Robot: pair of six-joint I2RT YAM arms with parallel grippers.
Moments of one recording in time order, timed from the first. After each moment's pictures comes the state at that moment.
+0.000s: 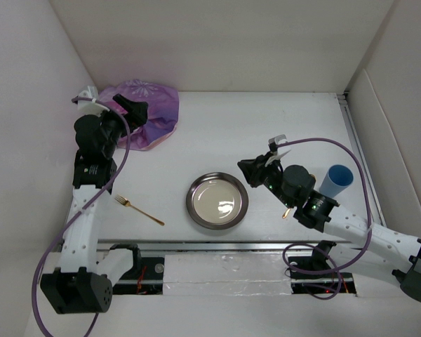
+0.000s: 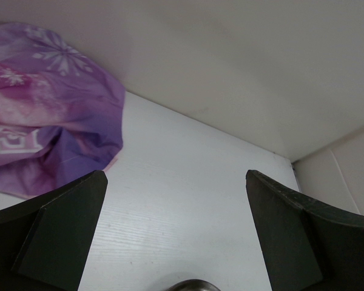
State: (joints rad) left arm 0.00 1.06 1.06 -0.06 0.16 -0.60; right arm 0.88 0.96 0.67 0.25 0.27 0.32
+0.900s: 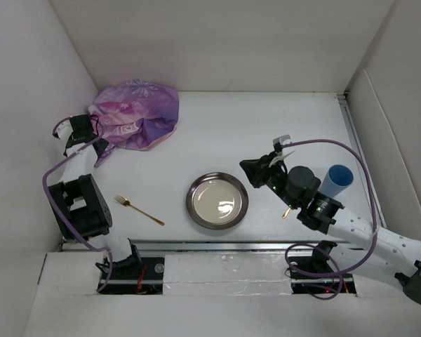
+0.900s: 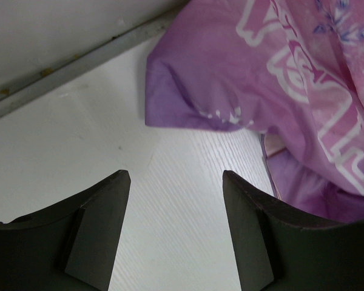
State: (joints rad) left arm 0.32 1.57 1.13 -0.44 -0.31 -0.70; right arm 0.88 0.91 0.67 0.23 0.25 0.34
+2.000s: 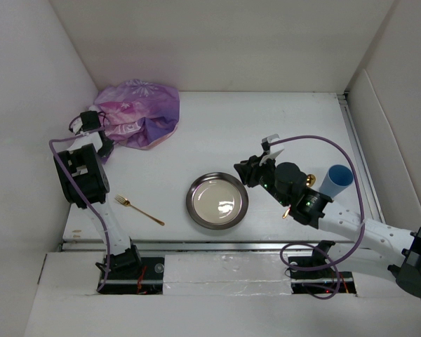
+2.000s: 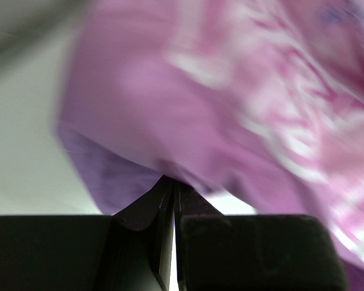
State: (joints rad) left arm 0.33 2.00 1.38 -0.37 -0.19 -0.67; right arm 0.88 1.02 0.69 0.21 0.28 0.33
